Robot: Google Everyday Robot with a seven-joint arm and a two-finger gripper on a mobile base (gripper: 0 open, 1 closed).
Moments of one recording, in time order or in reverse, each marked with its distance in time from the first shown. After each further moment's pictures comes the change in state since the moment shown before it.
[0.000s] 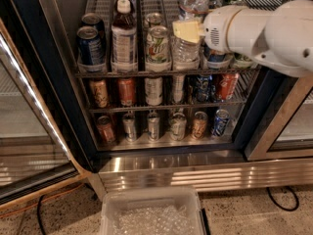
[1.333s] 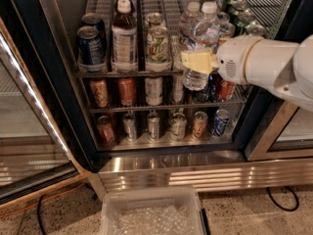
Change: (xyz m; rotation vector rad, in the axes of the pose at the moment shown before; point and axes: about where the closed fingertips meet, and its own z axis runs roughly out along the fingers) arm 0.045 0.034 -0.053 -0.066 0.064 0.030
